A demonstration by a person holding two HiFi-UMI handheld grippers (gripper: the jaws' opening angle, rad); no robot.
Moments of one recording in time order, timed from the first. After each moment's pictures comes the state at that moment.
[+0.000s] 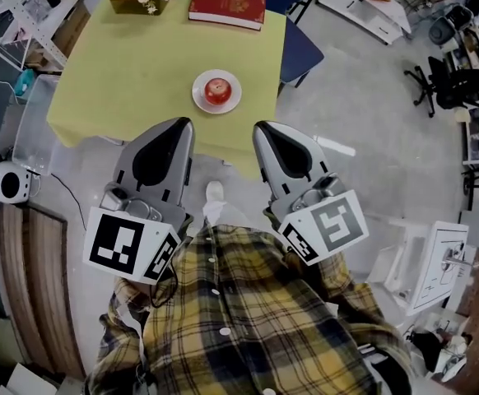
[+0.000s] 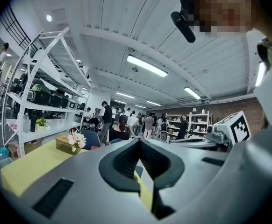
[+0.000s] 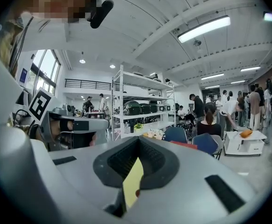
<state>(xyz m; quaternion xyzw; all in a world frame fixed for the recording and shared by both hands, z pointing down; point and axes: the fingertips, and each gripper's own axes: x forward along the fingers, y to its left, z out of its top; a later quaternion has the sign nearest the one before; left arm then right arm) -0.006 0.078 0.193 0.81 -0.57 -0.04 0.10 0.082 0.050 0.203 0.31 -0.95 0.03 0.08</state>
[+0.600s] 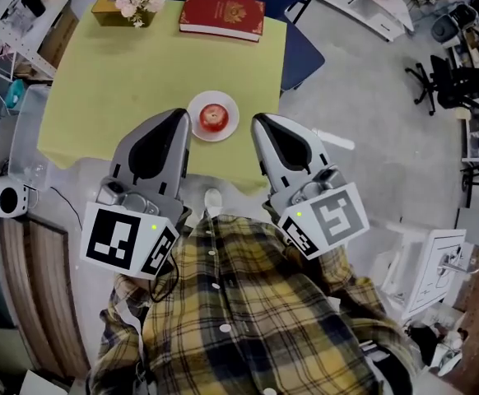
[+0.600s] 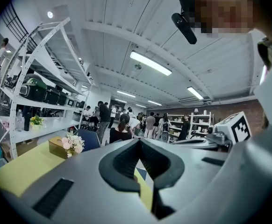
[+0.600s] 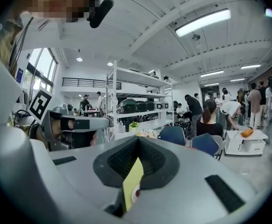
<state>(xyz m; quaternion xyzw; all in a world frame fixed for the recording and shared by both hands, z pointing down) -0.037 -0.035 0.202 0.81 -0.57 -0.04 0.11 0.053 -0.061 0.213 0.31 -0.94 0.03 0.09</state>
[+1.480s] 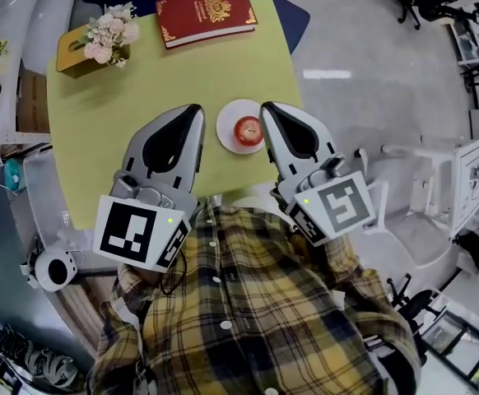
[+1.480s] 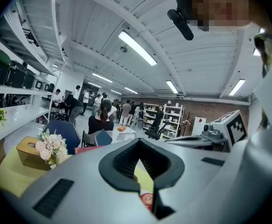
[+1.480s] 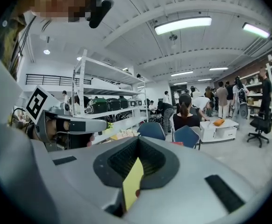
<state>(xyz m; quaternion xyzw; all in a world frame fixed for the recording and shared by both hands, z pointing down) -0.111 -0.149 0.235 0.91 -0.39 0.02 0.15 -0.025 -0.148 0.244 0.49 -0.86 0.09 0.08</state>
